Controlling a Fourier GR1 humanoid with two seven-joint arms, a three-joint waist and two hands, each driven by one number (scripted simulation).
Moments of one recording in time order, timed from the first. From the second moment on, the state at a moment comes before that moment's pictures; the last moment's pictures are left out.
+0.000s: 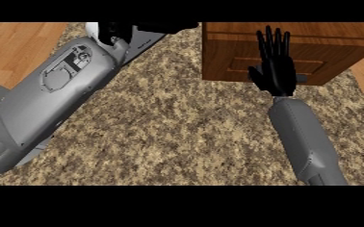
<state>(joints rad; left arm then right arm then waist) -1.11 0.44 -0.63 -1.09 0.53 0.79 0.26 -0.65 -0.14 -0.10 -0.74 1.18 -0.66 -0.14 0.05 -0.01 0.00</state>
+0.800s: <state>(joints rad) -0.93 0.52 -0.61 -1.28 0.49 0.77 0.28 -0.96 -0.20 -0.18 -0.40 1.21 -0.76 -0.09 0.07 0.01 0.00</state>
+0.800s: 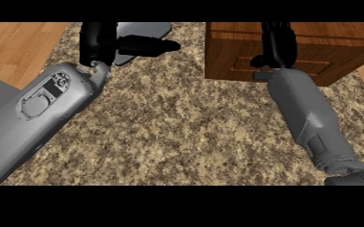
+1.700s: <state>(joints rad) -0.79 0.54 -0.59 -1.39 0.45 0.76 0.24 -1.09 -0.22 -0.32 -0.26 1.08 -0.68 -0.29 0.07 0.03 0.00</state>
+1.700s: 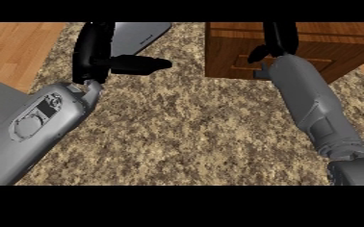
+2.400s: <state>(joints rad) -0.69 0.56 -0.54 -1.43 0.44 0.74 0.21 -1.17 -0.12 -0.59 -0.30 0.75 -0.49 -0.47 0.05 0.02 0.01</state>
